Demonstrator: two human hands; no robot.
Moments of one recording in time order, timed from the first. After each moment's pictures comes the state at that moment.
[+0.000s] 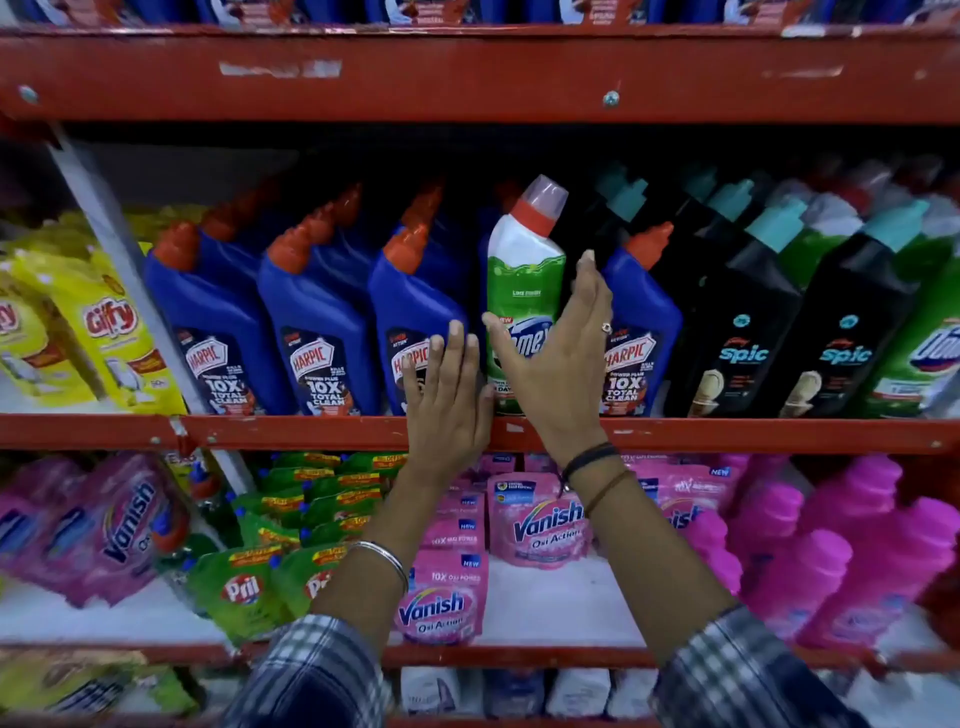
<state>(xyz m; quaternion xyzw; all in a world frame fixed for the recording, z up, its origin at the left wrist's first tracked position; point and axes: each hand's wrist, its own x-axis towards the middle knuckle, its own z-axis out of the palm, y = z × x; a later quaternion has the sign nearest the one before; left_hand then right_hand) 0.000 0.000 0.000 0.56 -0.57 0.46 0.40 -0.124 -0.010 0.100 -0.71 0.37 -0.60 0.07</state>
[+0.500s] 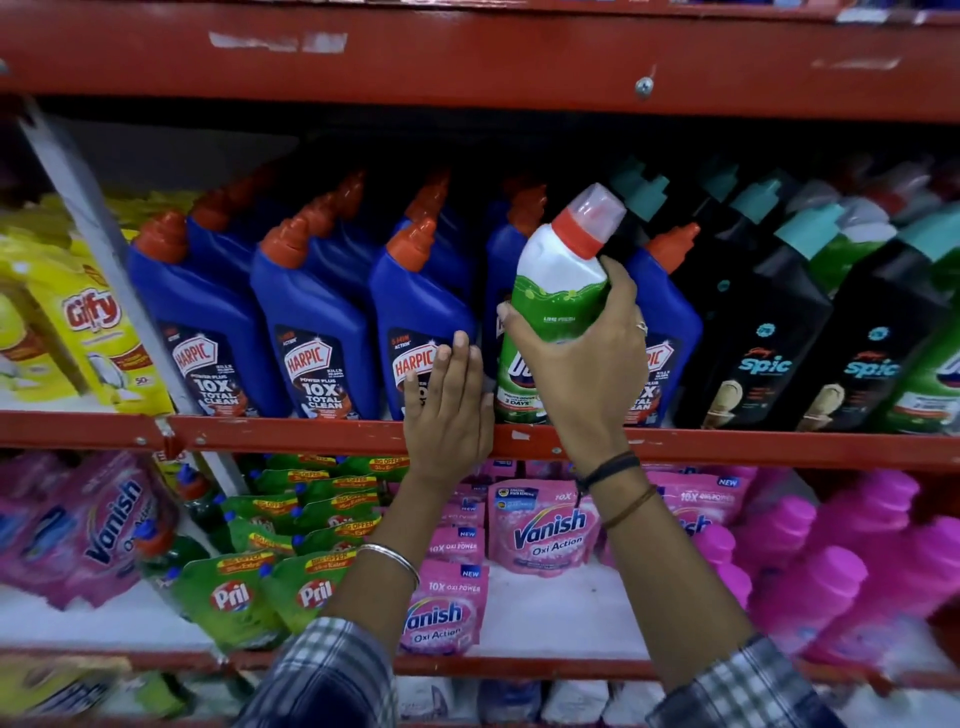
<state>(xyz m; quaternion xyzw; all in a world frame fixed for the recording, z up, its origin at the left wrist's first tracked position) 0.011 -0.019 -0.019 0.58 -0.51 0.52 0.37 -0.124 -0.011 0.112 -0.64 0.43 -0.63 0.08</state>
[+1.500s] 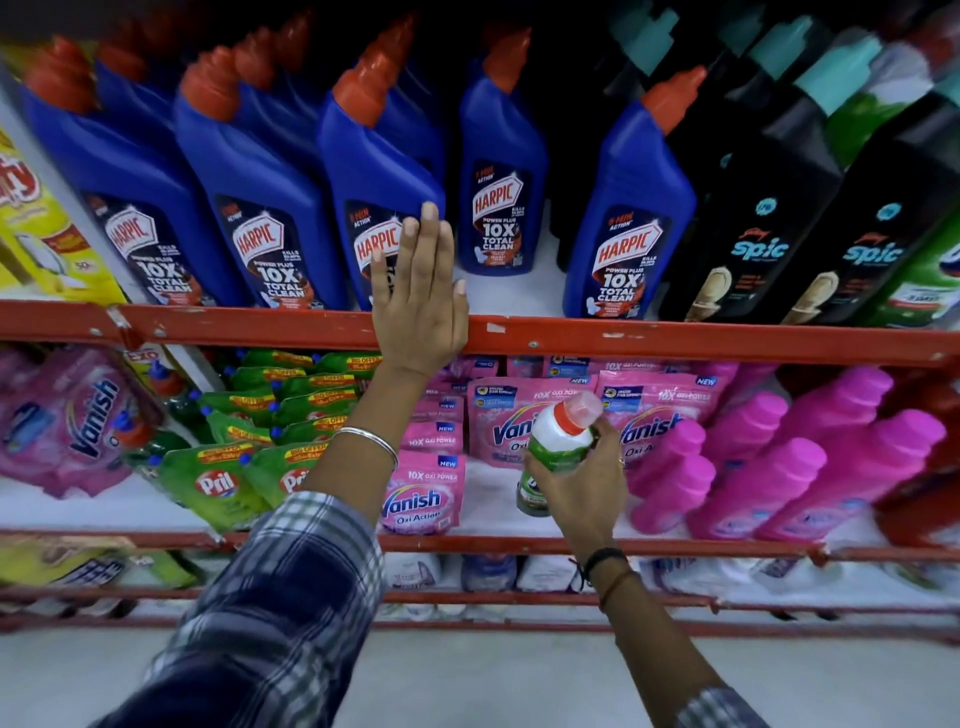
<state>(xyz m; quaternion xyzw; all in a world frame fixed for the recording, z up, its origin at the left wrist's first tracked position) 0.010 -0.020 -0.017 0.58 -0.52 0.50 0.38 -0.214 0.022 -0.121 -0.63 0.59 -0.43 0.27</state>
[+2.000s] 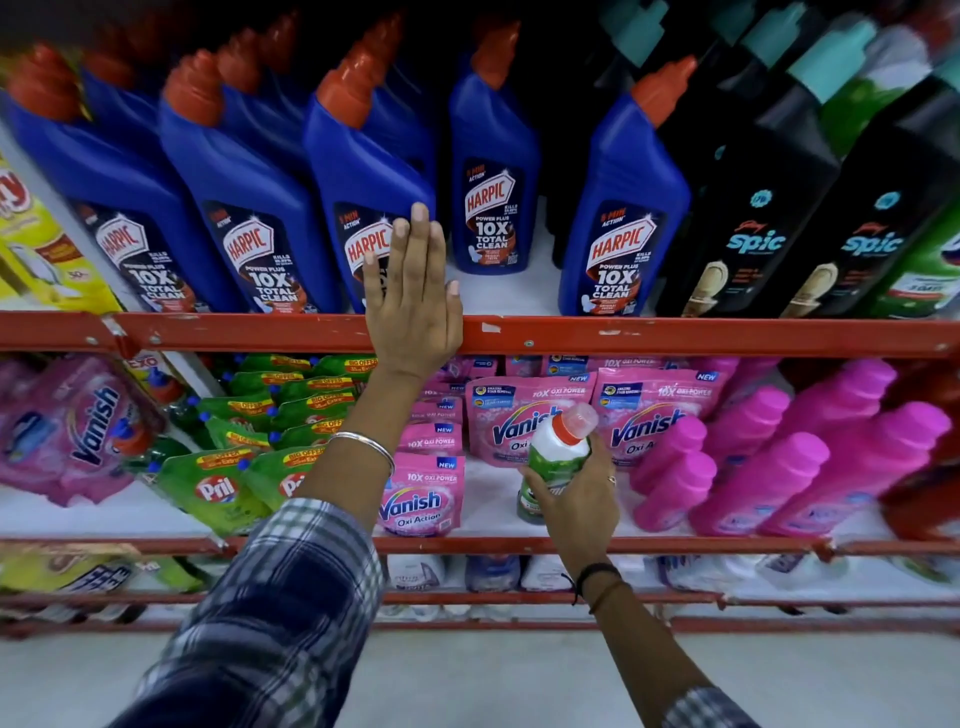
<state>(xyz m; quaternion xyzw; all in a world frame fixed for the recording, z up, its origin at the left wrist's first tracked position) 0.010 -0.019 -0.019 0.59 -0.52 0.49 0.37 -0.217 0.030 -0.154 -0.65 0.59 -0.41 0.25</state>
